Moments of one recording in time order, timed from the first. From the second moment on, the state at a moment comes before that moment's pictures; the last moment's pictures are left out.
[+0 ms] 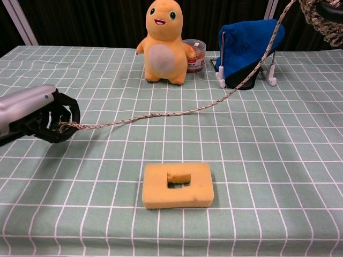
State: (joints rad) left arm -0.46 -1.58 -0.11 -1.62 1.18 1.13 0.28; right arm 0.43 -1.49 0.33 -1.48 -1.33 1.34 0.44
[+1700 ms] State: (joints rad) left arm -0.78 -0.70 -0.61 -2.34 0.76 0.81 -0.61; right arm 0.78 -1.90 0.25 -0.98 -1.46 1.13 0.49
